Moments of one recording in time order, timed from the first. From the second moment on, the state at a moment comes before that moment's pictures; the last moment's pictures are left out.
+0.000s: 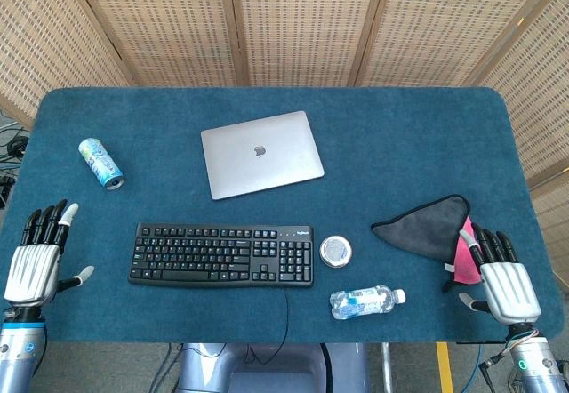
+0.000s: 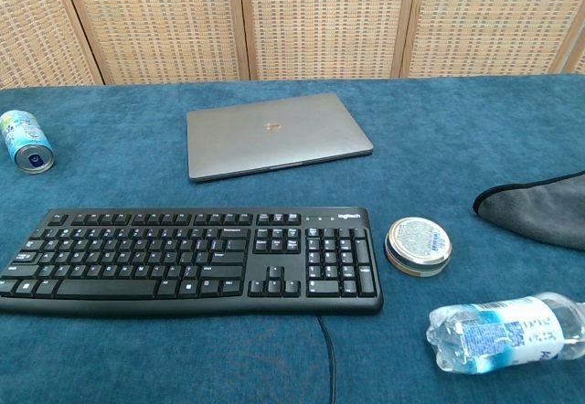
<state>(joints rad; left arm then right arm) -0.13 -1.28 -0.06 -1.63 1.45 1.50 0.23 0.12 -1.16 0.02 -1.61 -1.50 1.38 -0.13</state>
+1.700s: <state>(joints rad) -0.13 -1.28 -0.08 -1.67 1.46 1.50 0.25 0.12 -1.15 0.02 -1.61 -1.49 1.38 -0.13</state>
